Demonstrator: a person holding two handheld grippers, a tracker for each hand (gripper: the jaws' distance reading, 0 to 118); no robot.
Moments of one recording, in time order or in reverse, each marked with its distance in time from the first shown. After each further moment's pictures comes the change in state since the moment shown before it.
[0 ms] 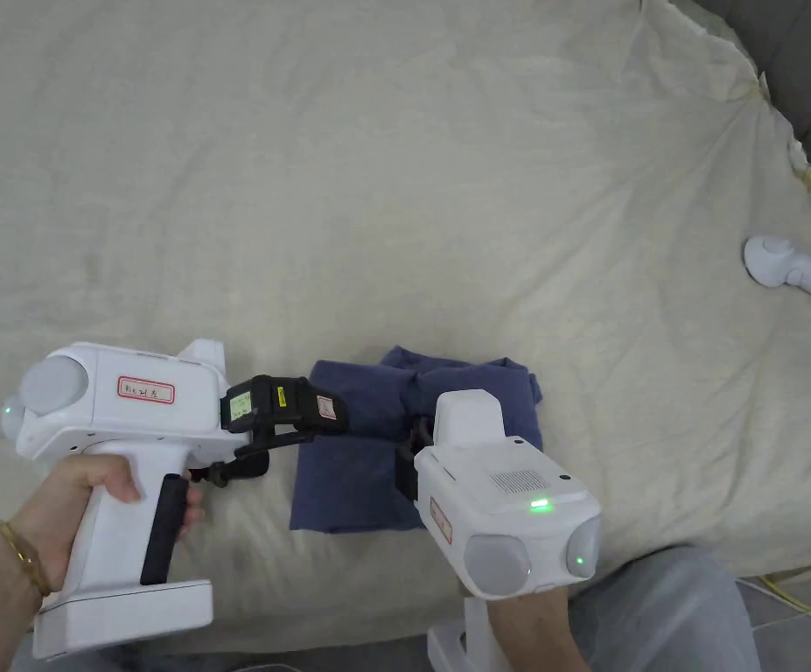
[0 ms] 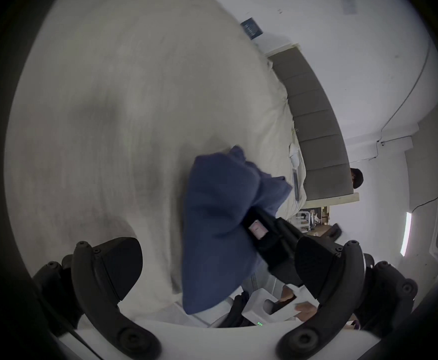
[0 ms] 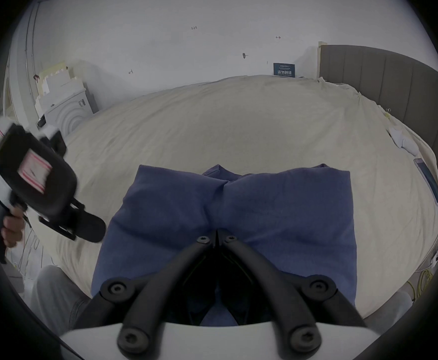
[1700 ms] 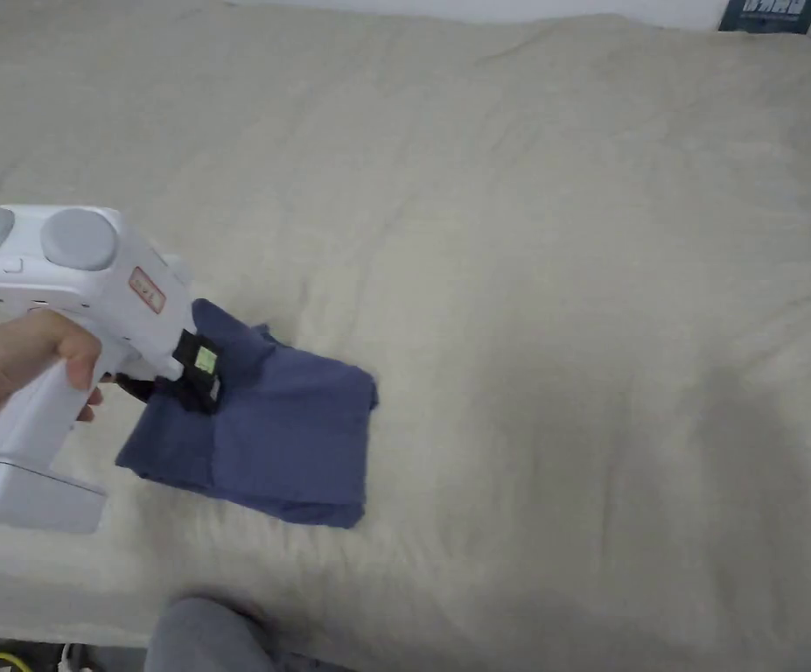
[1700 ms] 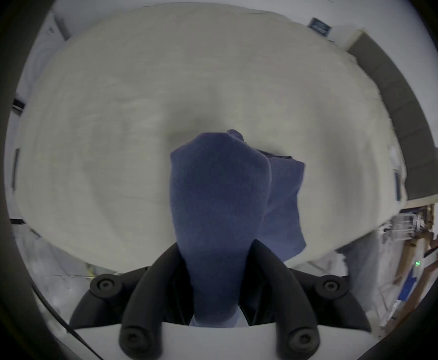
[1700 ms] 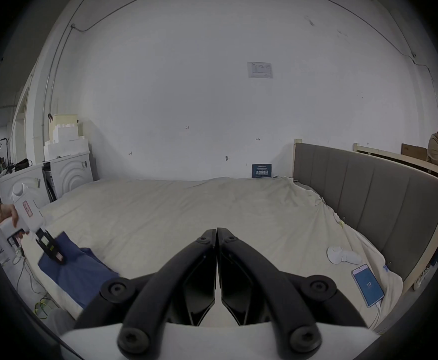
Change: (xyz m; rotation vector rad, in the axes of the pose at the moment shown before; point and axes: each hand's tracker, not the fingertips) left arm 0.012 0.038 0.205 0.048 0.851 -0.069; right arm 0.063 0.137 0.171 0.491 -0.073 0.092
